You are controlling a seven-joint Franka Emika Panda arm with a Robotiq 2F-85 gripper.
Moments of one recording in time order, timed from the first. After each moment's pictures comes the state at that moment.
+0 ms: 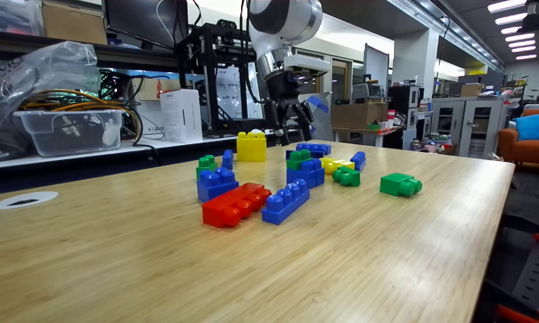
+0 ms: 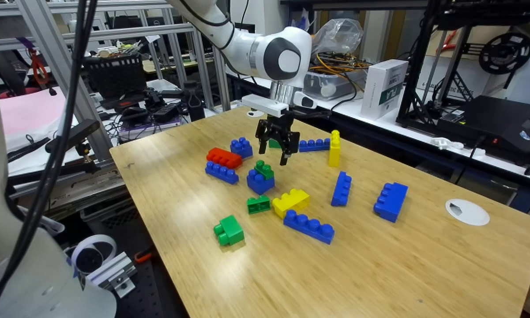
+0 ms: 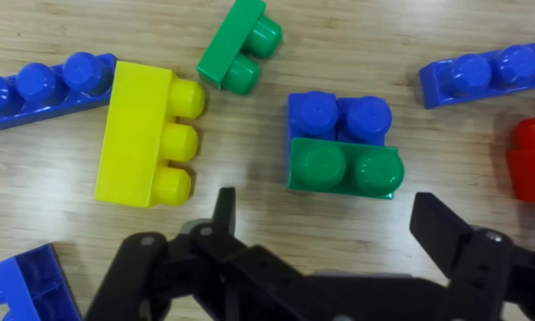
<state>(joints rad) 0.11 0.42 0.10 -1.87 -0.04 1.97 0.02</state>
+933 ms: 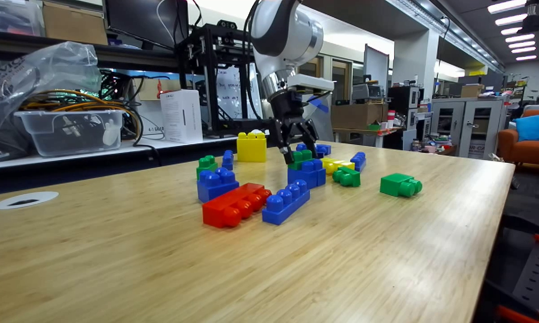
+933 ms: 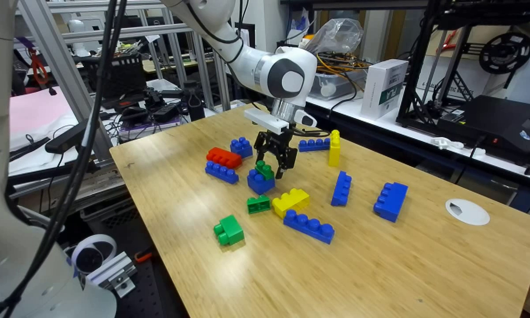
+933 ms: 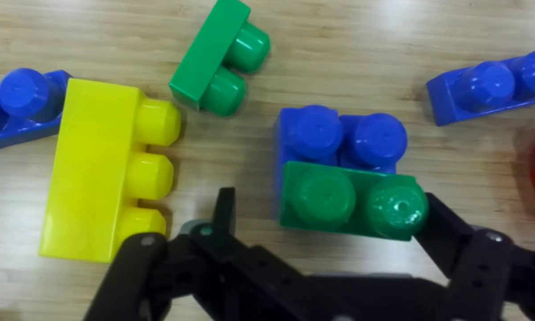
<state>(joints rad) 0.11 0.50 0.08 -1.87 0.02 1.98 0.00</state>
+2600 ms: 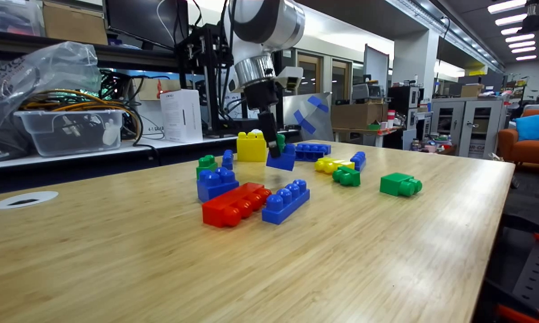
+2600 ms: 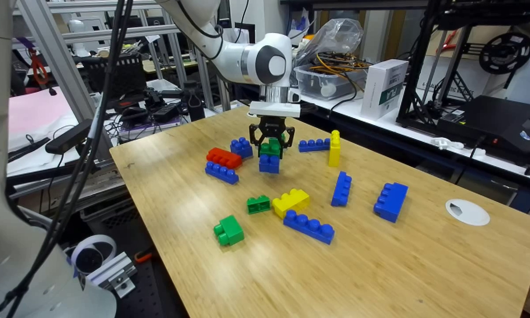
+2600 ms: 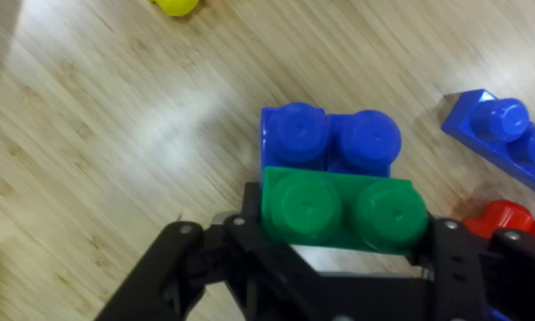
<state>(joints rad) 0.14 0.48 0.18 -1.83 -0.17 2.08 -0.54</state>
